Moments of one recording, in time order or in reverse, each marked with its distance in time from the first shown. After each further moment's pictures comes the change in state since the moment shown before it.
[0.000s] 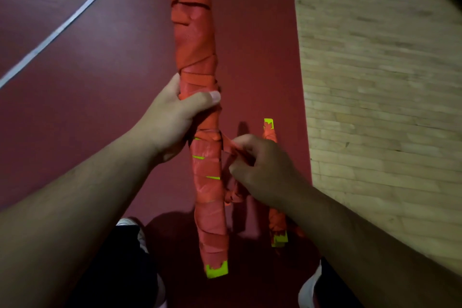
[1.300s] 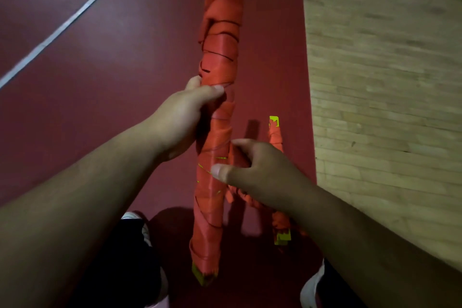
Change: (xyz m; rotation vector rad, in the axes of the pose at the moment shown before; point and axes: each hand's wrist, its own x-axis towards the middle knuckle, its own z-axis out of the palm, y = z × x) left_hand -0.007 0.006 0.003 0.029 -0.068 -0.178; right_hand -0.002 -0.008 0.005 0.137 -0.246 0.103
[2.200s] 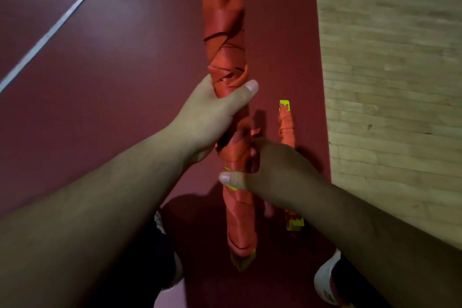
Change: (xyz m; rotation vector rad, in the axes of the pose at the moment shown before) left_hand 0.001 -0.030 0.018 0.078 0.083 0.081; right_hand -0.001 0.018 0.007 -0.402 0.012 0.085
